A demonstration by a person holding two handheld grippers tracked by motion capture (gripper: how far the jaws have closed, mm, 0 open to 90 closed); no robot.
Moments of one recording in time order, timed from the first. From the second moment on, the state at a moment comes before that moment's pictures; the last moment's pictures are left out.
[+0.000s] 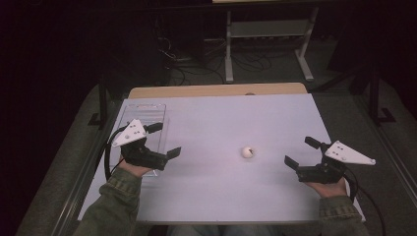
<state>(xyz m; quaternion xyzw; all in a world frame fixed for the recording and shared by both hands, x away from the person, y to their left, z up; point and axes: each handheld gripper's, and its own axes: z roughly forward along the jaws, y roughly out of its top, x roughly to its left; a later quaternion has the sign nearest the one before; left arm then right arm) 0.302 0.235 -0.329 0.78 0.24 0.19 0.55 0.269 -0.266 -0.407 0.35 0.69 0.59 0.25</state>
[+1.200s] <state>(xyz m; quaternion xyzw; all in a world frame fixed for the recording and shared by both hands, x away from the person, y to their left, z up) 0.333 0.177 -0.321 0.82 0.21 0.15 0.50 0.269 -0.266 -0.408 0.35 0.69 0.59 0.24</state>
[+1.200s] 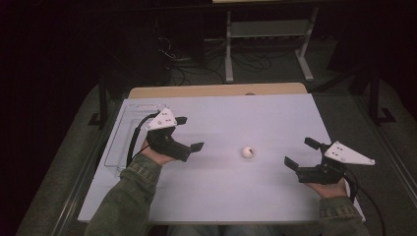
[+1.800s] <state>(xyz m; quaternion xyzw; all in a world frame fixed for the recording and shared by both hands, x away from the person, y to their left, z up) 0.347 0.152 -0.322 0.84 0.20 0.14 0.49 0.268 -0.267 -0.409 0.35 0.69 0.59 0.24</state>
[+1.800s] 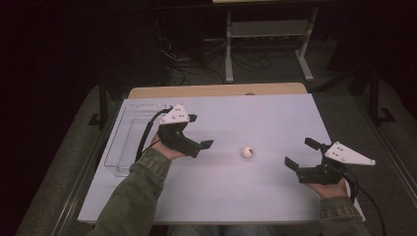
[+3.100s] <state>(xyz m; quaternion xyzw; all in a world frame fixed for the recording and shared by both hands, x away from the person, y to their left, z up) 0.368 0.096 -0.329 0.87 0.17 0.12 0.46 0.267 -0.269 -0.410 0.35 0.69 0.58 0.24</state>
